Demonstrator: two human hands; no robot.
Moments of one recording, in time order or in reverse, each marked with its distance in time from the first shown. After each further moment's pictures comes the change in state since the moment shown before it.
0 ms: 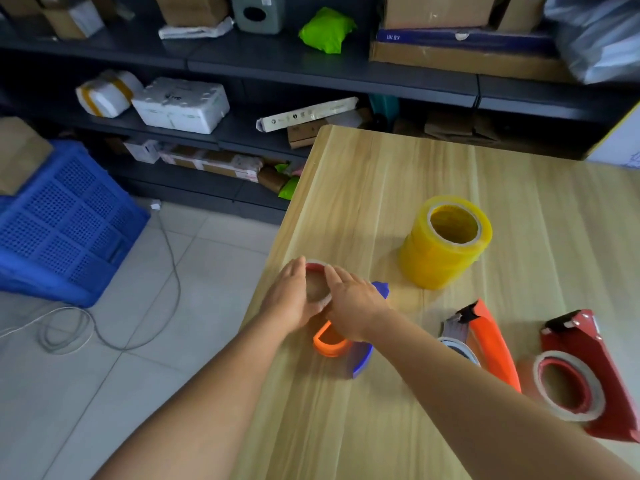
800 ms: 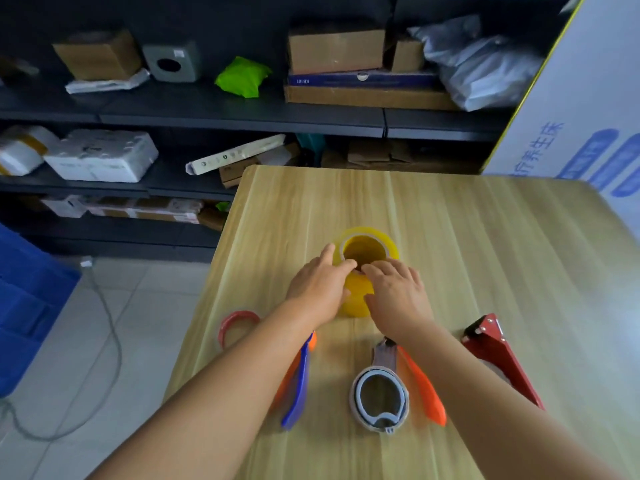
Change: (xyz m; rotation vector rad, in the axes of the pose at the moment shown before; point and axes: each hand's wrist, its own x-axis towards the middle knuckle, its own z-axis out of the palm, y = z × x) left_hand 0.025 0.168 0.003 0.239 0.001 0.499; right_hand -0.059 0.129 -0.073 -0.079 0.384 0.296
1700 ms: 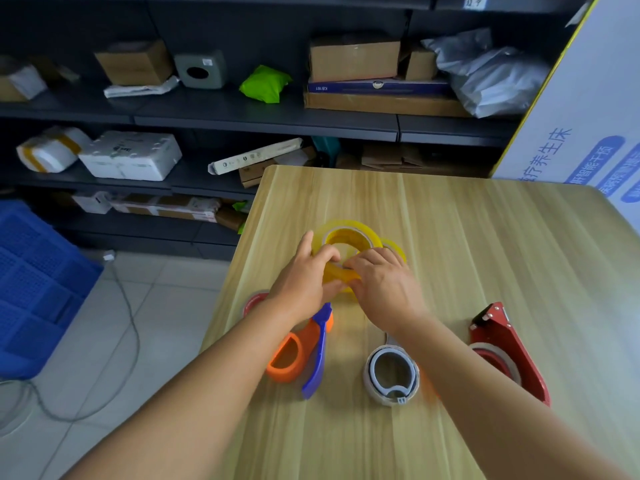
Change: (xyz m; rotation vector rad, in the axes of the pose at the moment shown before) left_hand -0.062 -0.026 -0.022 -0.227 0.160 -0.069; right_hand -0.022 -0.039 -0.001 0.089 0.293 -0.228
